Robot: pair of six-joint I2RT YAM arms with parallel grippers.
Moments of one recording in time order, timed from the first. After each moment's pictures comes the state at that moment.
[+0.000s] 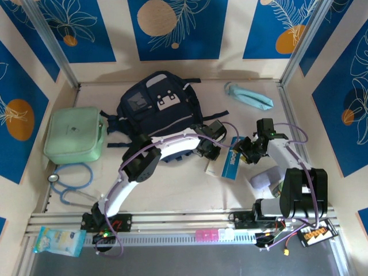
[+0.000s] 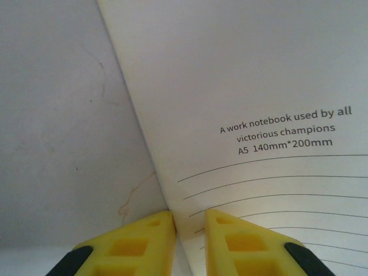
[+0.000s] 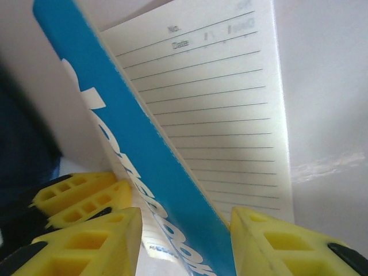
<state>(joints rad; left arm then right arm) -0.97 2.33 1.88 -0.75 0.10 -0.31 -0.03 1.34 0.76 -0.69 -0.42 0.71</state>
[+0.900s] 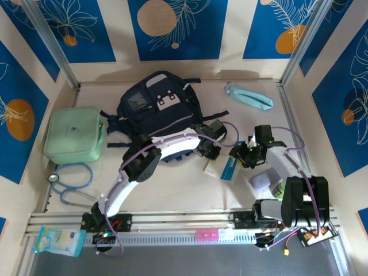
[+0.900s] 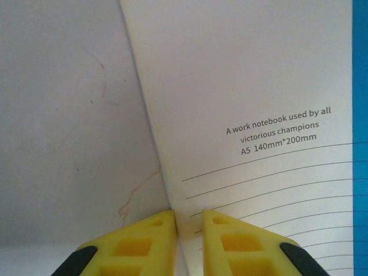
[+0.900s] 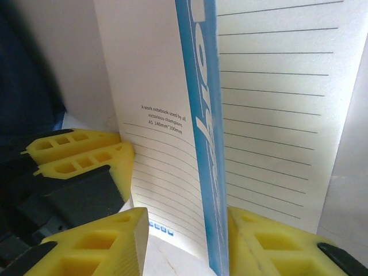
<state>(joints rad) -0.97 2.33 1.89 -0.76 0.10 -0.31 0.00 1.27 0.66 -0.62 -0.47 0.64</state>
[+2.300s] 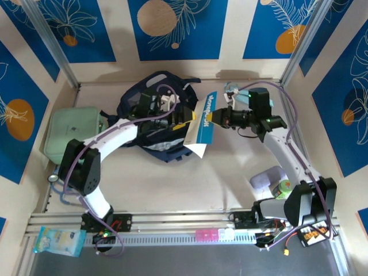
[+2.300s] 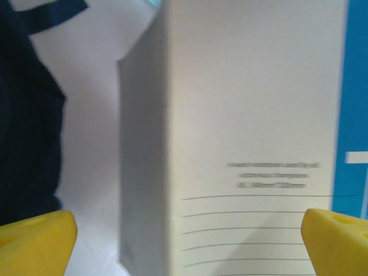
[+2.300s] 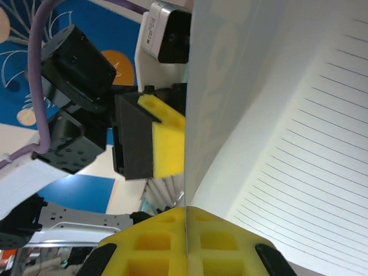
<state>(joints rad) -0.50 1.69 1.22 -0.04 0.83 -0.79 0.20 1.31 1.13 -0.42 -0.99 0.60</state>
